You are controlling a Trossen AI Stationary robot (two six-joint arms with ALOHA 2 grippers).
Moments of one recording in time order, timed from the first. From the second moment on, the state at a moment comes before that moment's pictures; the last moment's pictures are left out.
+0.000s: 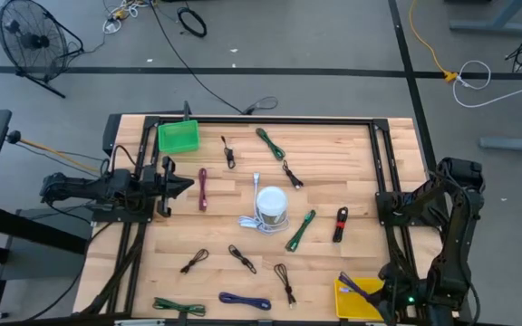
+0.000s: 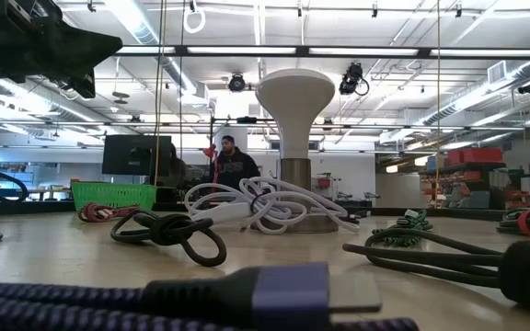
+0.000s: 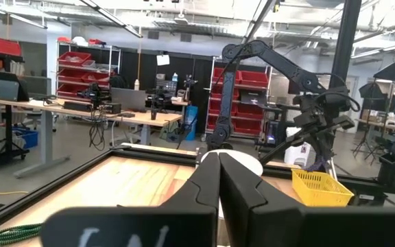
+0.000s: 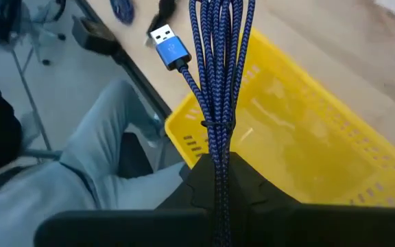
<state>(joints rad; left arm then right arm) -0.10 0.01 0.01 0.24 -0.22 -0.09 1.41 1.56 1.05 -0.74 0.62 2.14</state>
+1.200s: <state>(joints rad) -0.10 0.01 0.01 0.24 -0.22 -0.08 1.32 1.63 1.05 -0.78 0.48 2.11</state>
